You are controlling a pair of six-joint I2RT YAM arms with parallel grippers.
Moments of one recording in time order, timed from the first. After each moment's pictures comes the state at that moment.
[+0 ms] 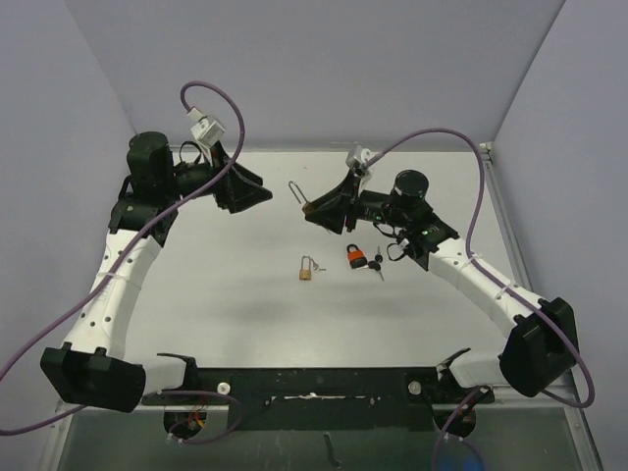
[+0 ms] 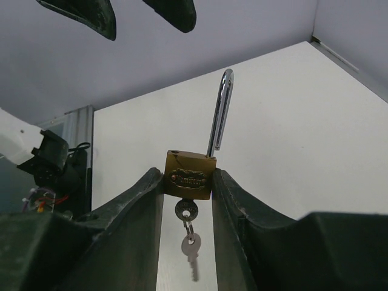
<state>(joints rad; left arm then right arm) -0.12 1.26 1.32 -0.31 0.98 -0.24 0.55 1.36 1.08 0.25 -0.74 0.17</state>
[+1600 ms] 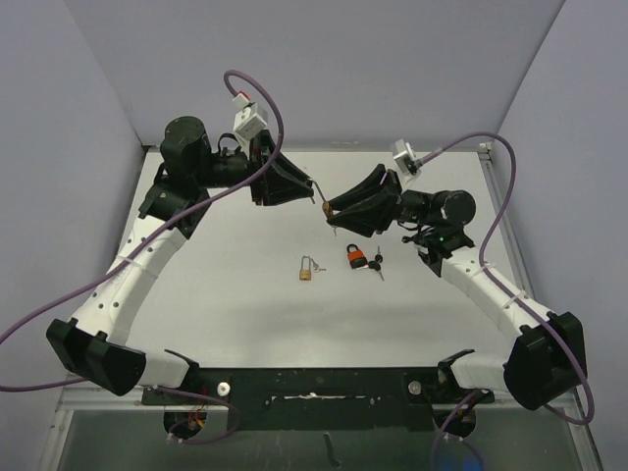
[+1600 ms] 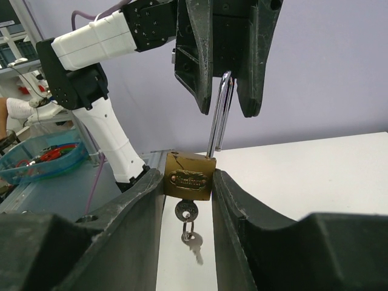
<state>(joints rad) -0.43 1.37 1.52 -0.11 1.07 -0.34 0.42 1.27 0.95 0.96 -1.07 0.76</state>
